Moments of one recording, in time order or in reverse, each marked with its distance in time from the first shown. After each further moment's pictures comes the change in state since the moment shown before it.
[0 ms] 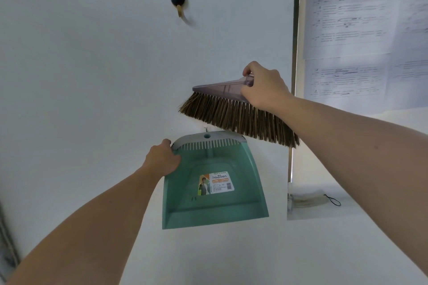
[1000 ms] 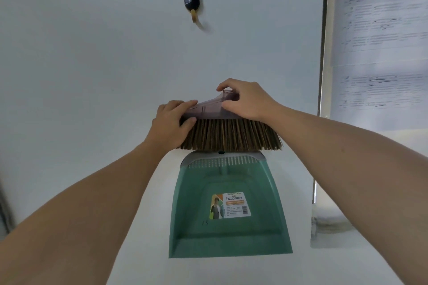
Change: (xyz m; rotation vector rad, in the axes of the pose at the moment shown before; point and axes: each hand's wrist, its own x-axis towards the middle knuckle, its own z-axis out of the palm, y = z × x) left_hand 0.052 0.031 -0.064 -0.067 0.441 0.503; right_hand 0.057 -0.011 0.063 0.195 -0.223 -0.247
